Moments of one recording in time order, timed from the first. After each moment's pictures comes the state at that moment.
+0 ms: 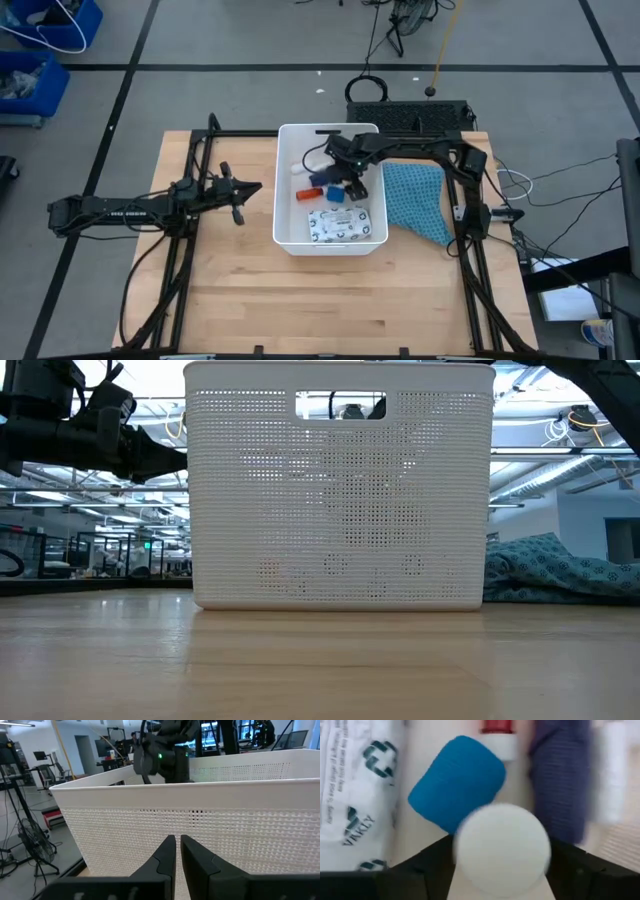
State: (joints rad) left arm 0.20 0.53 0.05 0.50 -0.10 0.10; right arm -0.41 2.00 1.48 -0.79 -0.13 -0.70
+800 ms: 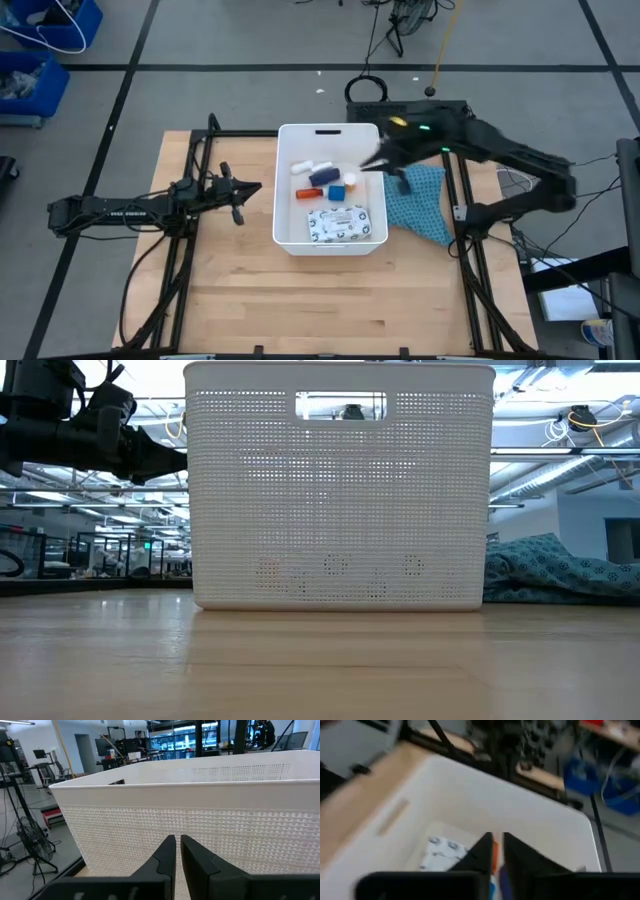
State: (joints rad) left arm 0.20 0.53 0.05 0.50 -0.11 0.09; right arm -0.31 1.29 1.46 -0.72 -0.38 -0.53
